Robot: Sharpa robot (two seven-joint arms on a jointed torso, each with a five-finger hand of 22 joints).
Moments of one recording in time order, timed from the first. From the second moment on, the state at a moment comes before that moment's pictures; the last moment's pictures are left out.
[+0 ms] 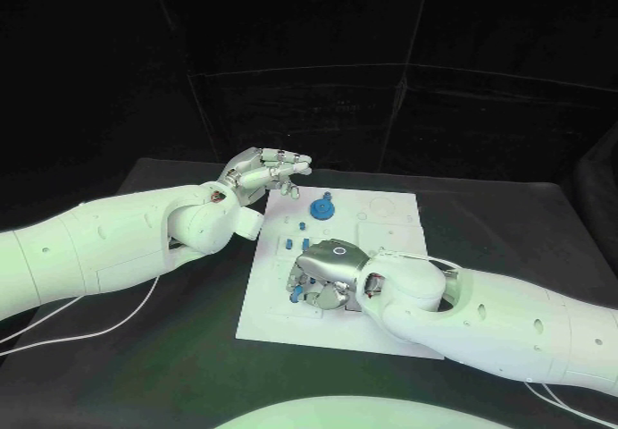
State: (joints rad) left arm 1.24 -0.79 -0.12 1.40 0.01 -0.14 0.40; left_hand 1.34 -0.08 0.35 0.00 0.05 0.96 0.19 0.18 0.07 1.01 0.12 0.34 0.09 1.19 0.04 0.99 0.60 0.18 1.16 0.13 0.62 0.69; right arm 1.01 -0.57 -0.02 1.65 -1.77 -0.17 -0.12; right_hand 1.43 -0.09 0.48 -0.01 0.07 1.12 0.14 0.08 0.07 1.21 0.07 0.13 0.07 1.47 -0.01 1.18 0.89 0.12 1.28 0.09 1.24 1.06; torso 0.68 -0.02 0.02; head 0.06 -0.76
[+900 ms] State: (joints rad) left arm 1.24 -0.79 -0.12 1.40 0.01 -0.13 0.39; left_hand 1.34 -0.08 0.35 0.00 0.05 0.96 0.20 0.18 0.07 1.00 0.13 0.34 0.09 1.19 0.04 0.99 0.59 0.18 1.16 0.13 0.62 0.69; right arm 1.01 -0.58 -0.02 1.67 -1.76 -0.23 -0.10; right_hand 1.35 -0.14 0.29 0.02 0.13 0.94 0.18 0.06 0.07 1.01 0.12 0.12 0.07 1.35 0.03 1.05 0.65 0.15 1.11 0.14 1.05 0.82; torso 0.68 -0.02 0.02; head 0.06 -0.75
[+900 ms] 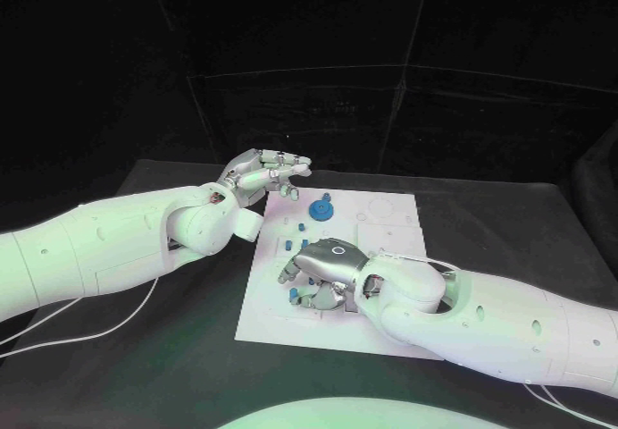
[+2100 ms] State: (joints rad) left arm 1.24 -0.82 -0.13 1.41 0.01 -0.13 0.39; left_hand 1.34 -0.08 0.35 -0.01 0.05 0.96 0.20 0.18 0.07 1.00 0.12 0.35 0.09 1.18 0.04 0.99 0.58 0.18 1.16 0.13 0.62 0.69; right arm 1.02 -1.05 -0.02 1.87 -1.40 -0.30 -0.47; right_hand 1.21 -0.07 -0.15 0.29 0.26 0.91 0.11 0.38 0.15 1.26 0.03 0.97 0.89 1.46 -0.04 1.38 1.17 0.08 1.42 0.07 1.42 1.31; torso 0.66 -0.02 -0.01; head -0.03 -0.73
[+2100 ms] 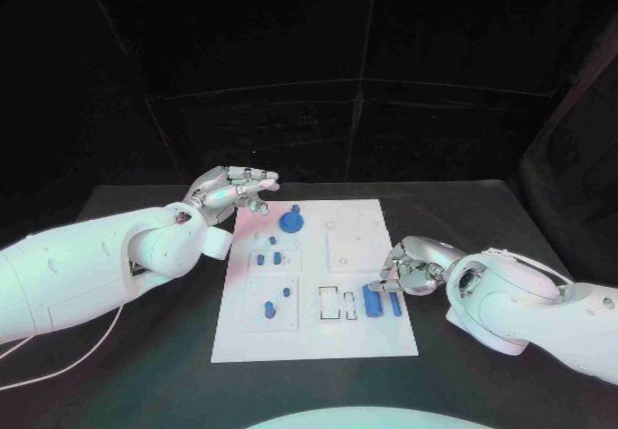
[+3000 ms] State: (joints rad) left arm 1.24 -0.82 -0.13 1.41 0.01 -0.13 0.38; left_hand 1.34 -0.08 0.35 -0.01 0.05 0.96 0.20 0.18 0.07 1.00 0.12 0.35 0.09 1.18 0.04 0.99 0.58 0.18 1.16 0.13 0.62 0.69; right arm 1.00 -0.97 -0.02 1.82 -1.50 -0.18 -0.56; right_hand 1.19 -0.06 -0.16 0.29 0.25 0.92 0.11 0.42 0.16 1.27 0.02 1.00 0.94 1.46 -0.04 1.39 1.18 0.08 1.42 0.07 1.42 1.31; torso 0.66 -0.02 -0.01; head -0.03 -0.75
